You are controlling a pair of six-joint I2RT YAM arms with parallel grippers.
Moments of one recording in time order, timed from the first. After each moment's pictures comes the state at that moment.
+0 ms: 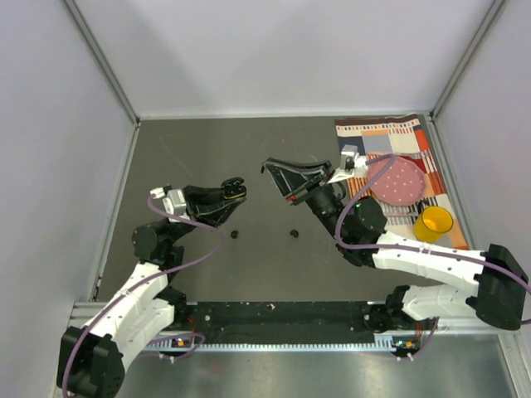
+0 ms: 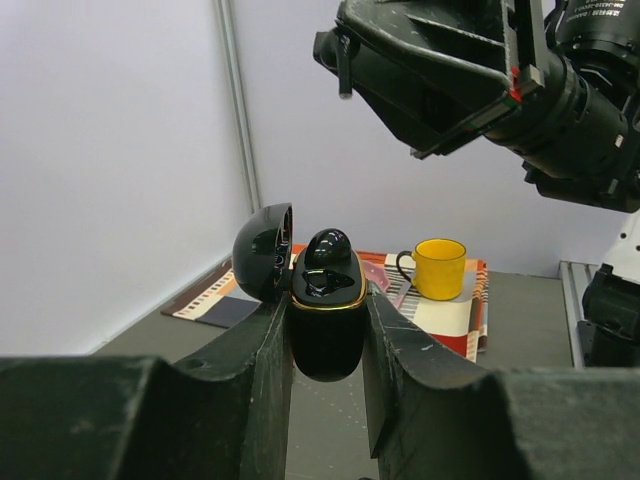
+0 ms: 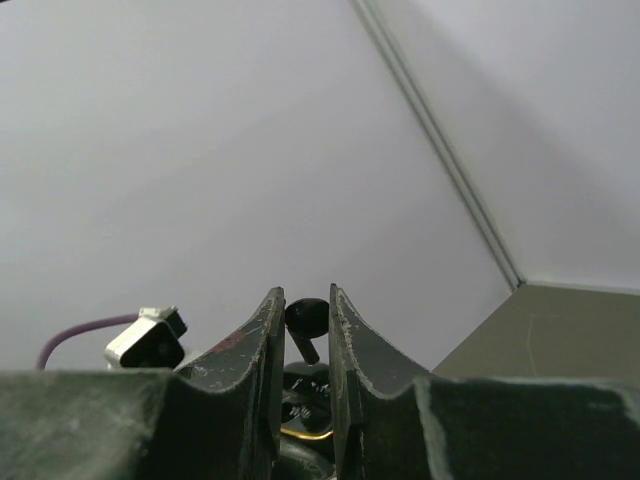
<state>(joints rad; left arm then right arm) -0.30 0.79 0.36 1.11 0.78 -0.42 1.05 1.18 0.79 1.01 0.24 0.49</state>
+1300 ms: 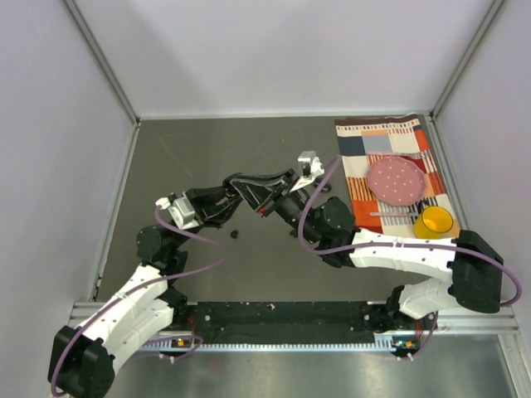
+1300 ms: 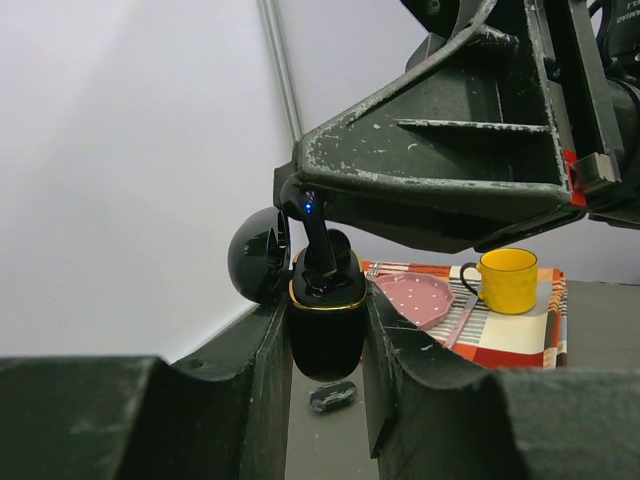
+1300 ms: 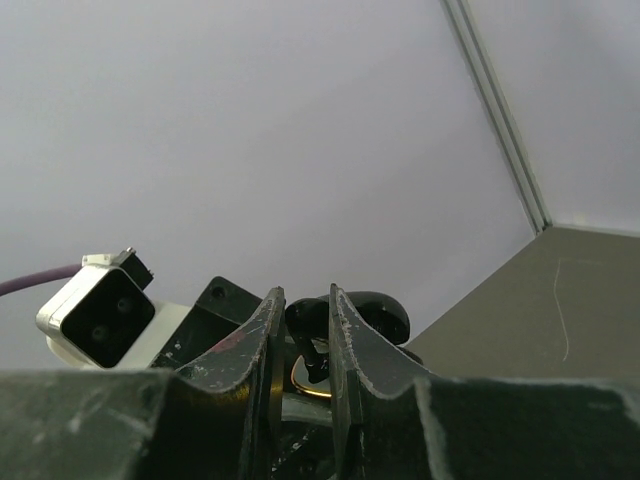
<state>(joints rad) -0.43 0.76 0.36 1.04 0.60 -0.16 1.17 1.36 0.90 0.95 0.22 0.45</state>
